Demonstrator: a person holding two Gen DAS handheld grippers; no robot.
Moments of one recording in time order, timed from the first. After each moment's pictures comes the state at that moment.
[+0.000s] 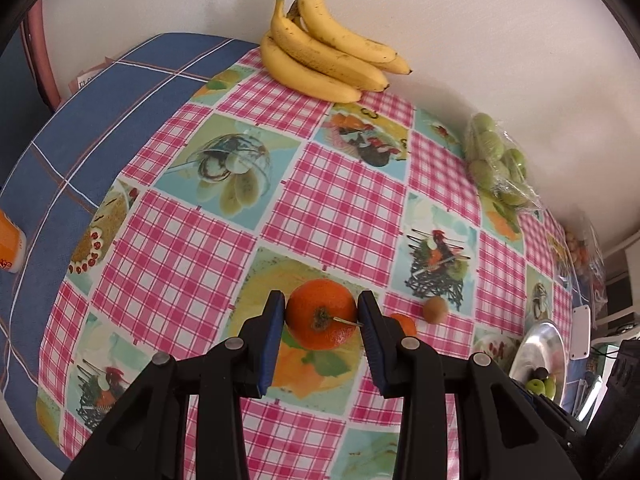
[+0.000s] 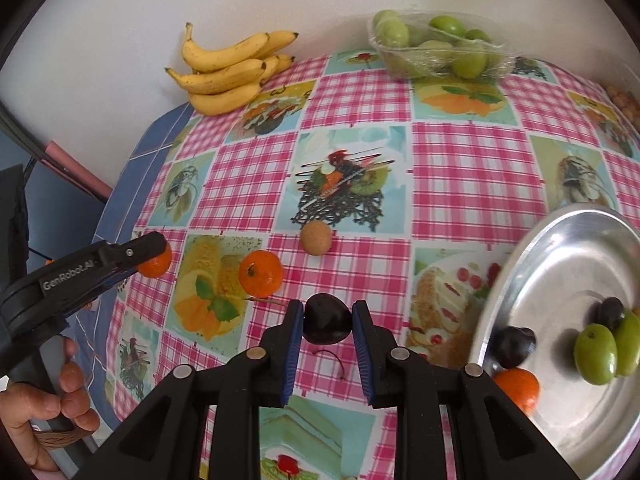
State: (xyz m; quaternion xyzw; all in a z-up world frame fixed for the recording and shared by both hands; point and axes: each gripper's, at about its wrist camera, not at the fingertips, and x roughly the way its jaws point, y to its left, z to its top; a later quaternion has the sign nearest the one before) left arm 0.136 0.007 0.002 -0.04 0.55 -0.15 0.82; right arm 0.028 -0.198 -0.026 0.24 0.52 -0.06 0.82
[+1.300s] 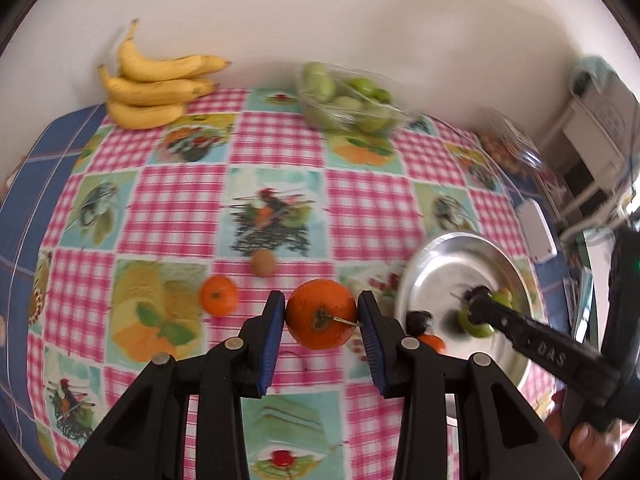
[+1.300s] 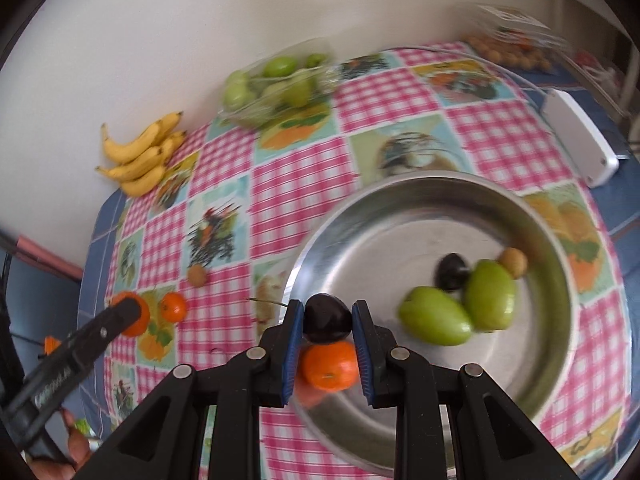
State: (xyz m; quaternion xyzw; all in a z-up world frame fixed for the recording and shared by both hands) left arm 0.039 -0.124 0.034 0.09 0.52 -0.31 0.79; right arm -0.069 -0.311 -0.006 0.32 0.47 -0.19 0.80
